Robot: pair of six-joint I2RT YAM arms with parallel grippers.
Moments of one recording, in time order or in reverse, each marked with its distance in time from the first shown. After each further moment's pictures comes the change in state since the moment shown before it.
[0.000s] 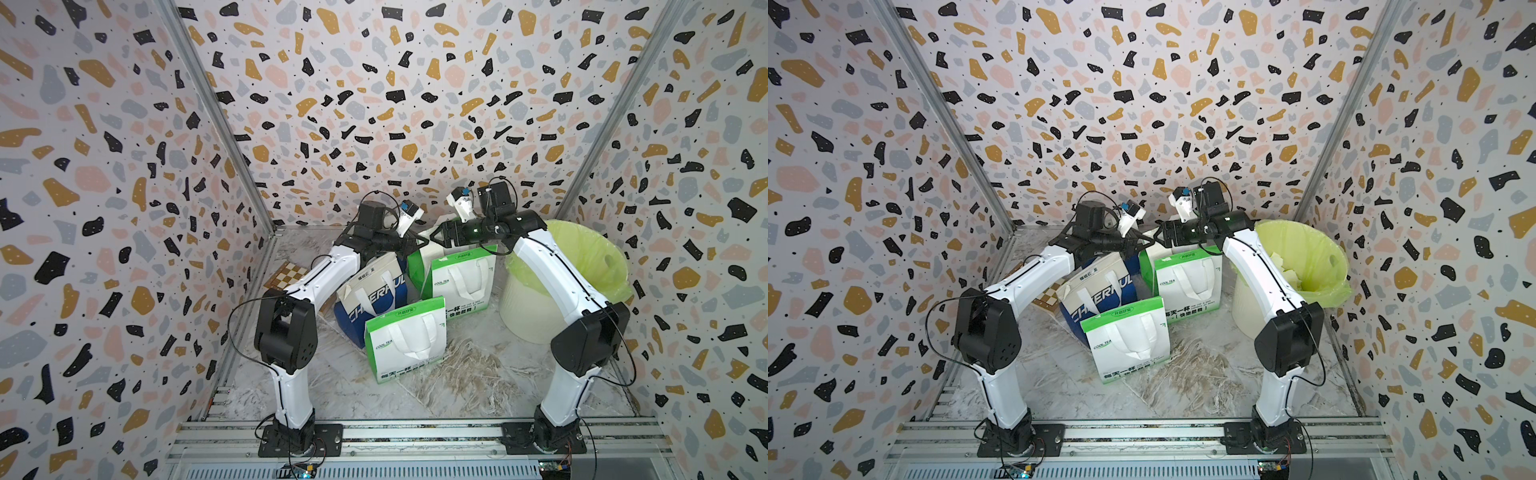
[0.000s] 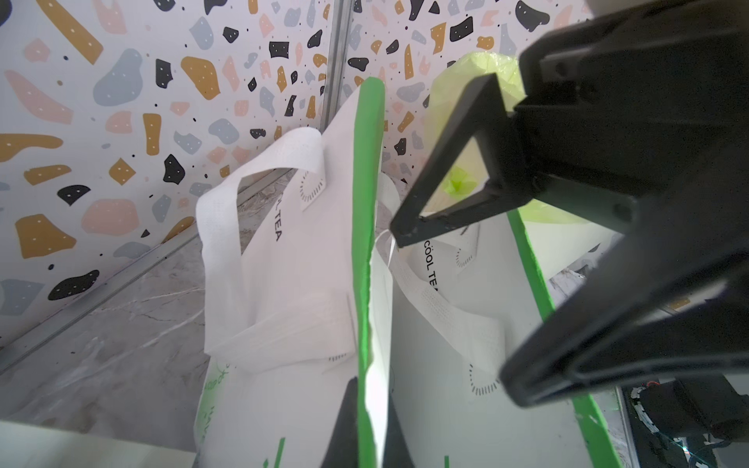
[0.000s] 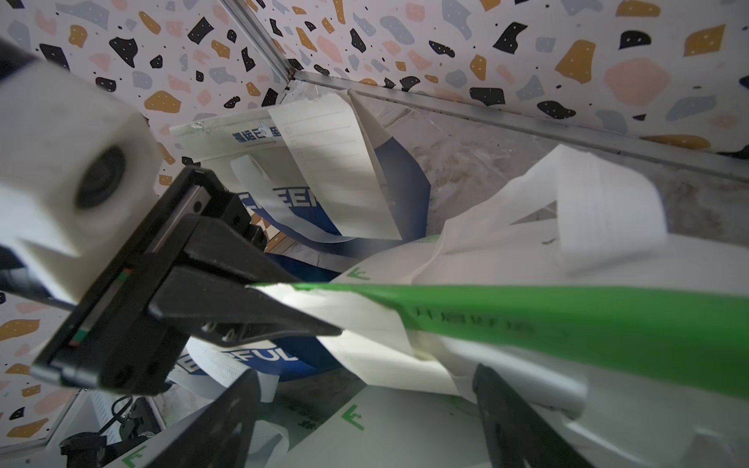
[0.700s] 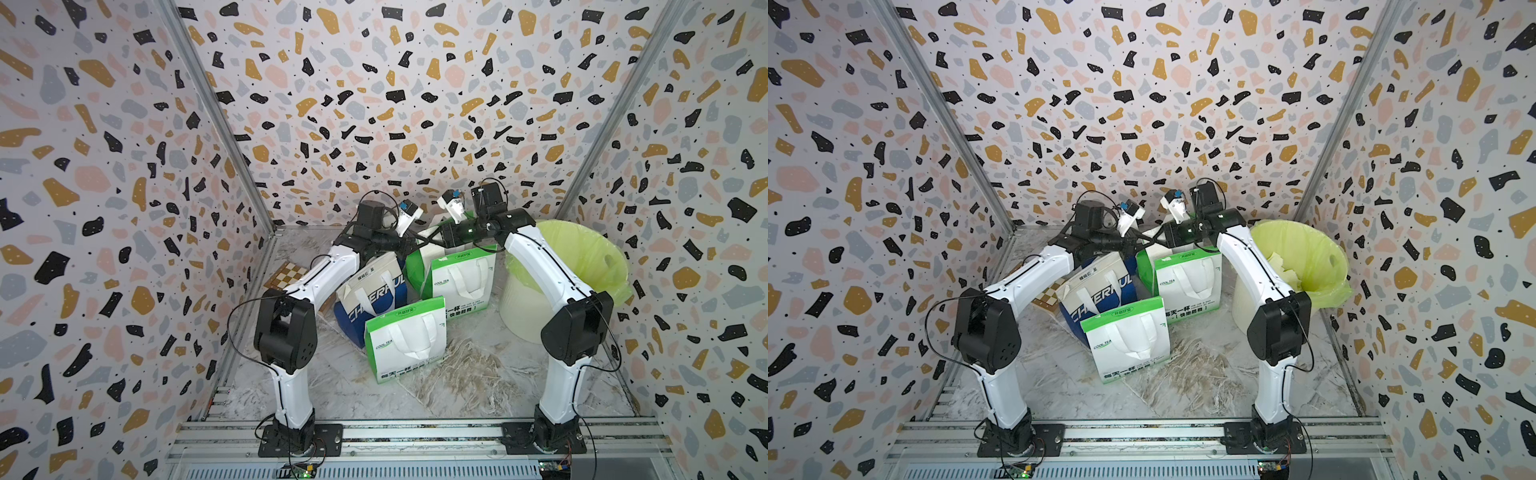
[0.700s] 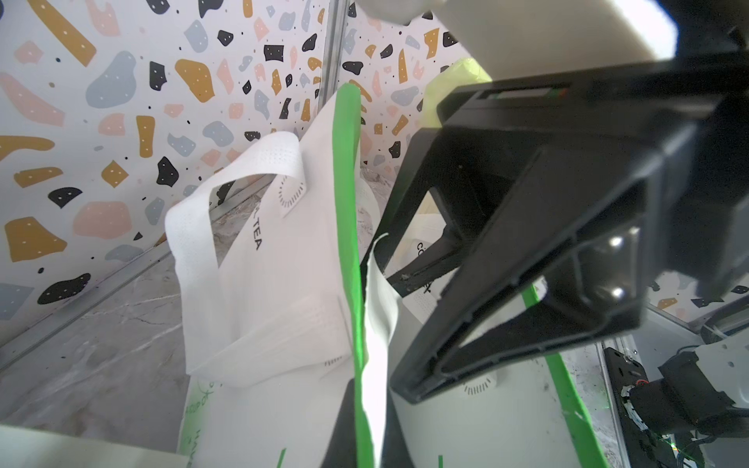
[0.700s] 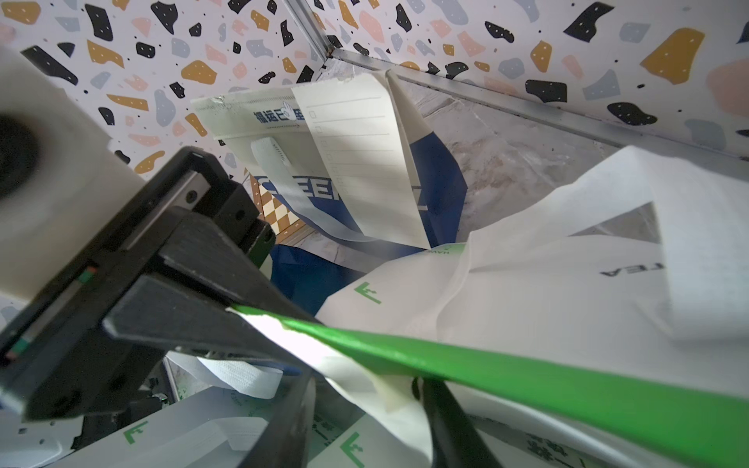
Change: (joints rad) left arm 0.004 0.000 0.000 0.005 0.022 -0.008; right arm -0.007 0.075 0.019 0.016 -0.142 -0.075
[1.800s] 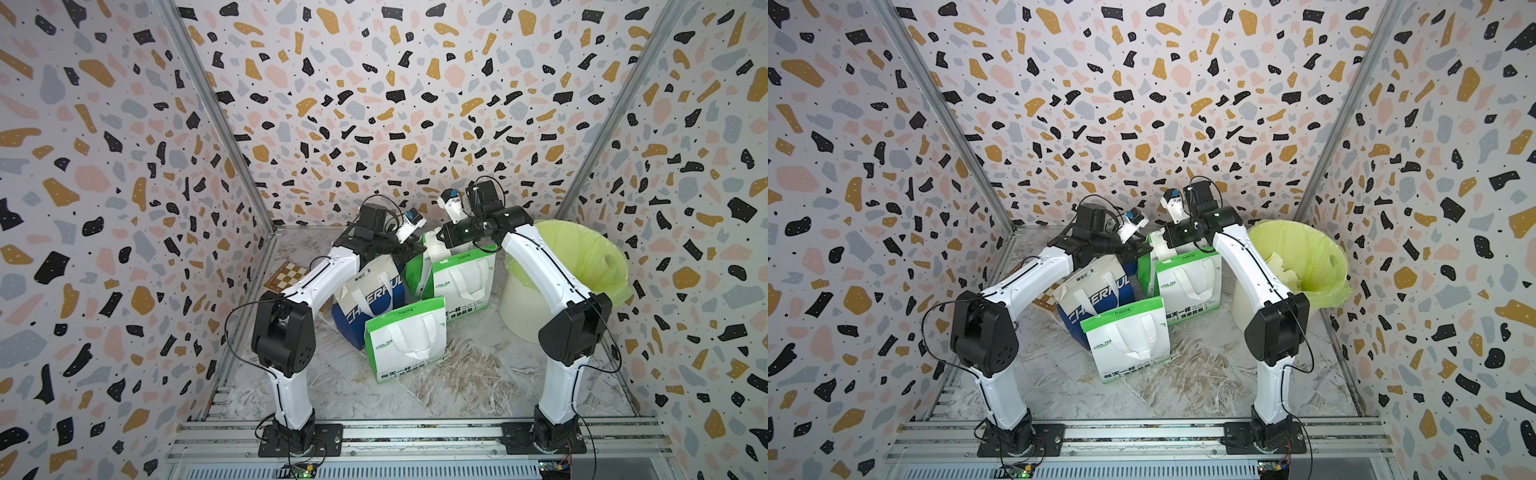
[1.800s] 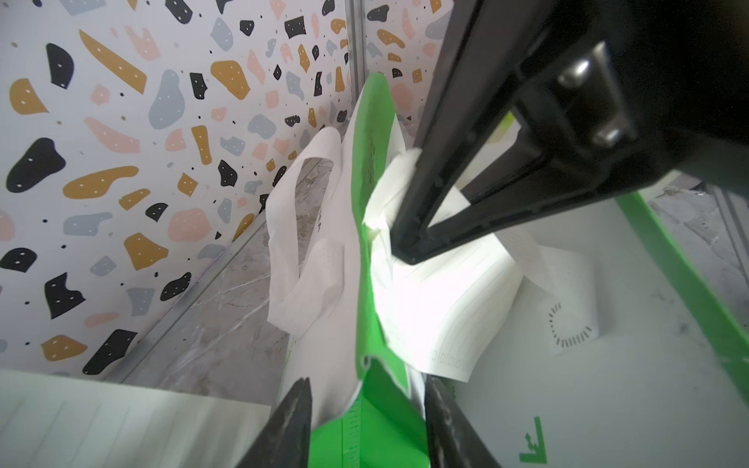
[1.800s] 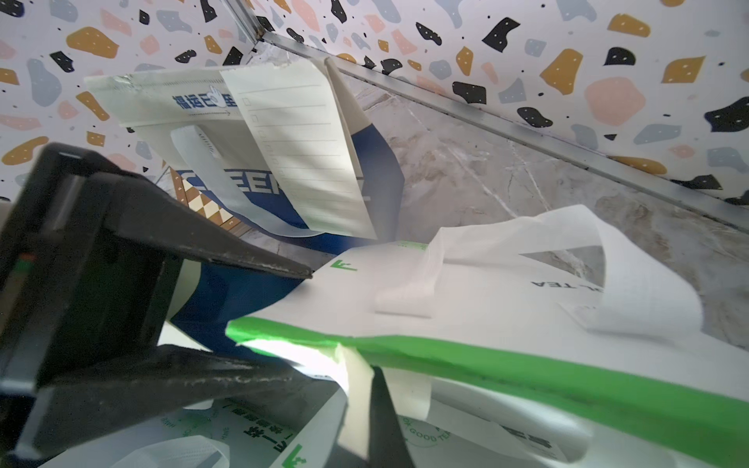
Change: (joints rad) left arm -0.008 -0.027 -0.016 -0.099 -0.192 0.307; right arm 0.030 0.007 0.062 -0.082 0.248 -0.046
